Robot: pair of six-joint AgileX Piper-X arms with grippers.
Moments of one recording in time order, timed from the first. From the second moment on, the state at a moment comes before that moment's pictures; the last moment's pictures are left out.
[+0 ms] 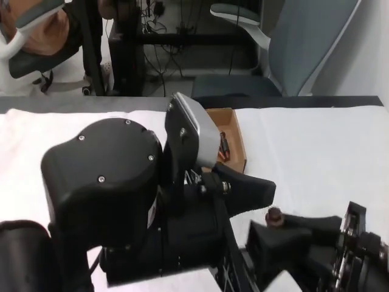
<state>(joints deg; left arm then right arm) -55.7 61.9 -33.5 -14.9 21.3 -11.3 49.1 31.0 -12.3 -8.5 -3.9 6.1</state>
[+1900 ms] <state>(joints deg) -51.8 20.9 -33.3 29.9 -36.4 7.8 30.0 89.5 -72.2 3.1 -3.1 -5.5</state>
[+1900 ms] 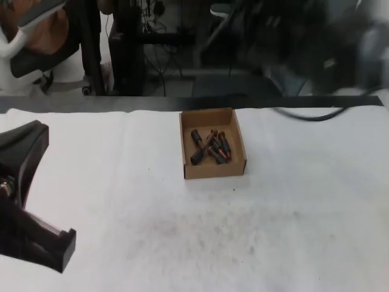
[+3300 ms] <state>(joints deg) -13.8 27.6 -8.2 0.0 20.9 -6.7 25.2 21.2 -0.6 -12.5 10.8 0.0</state>
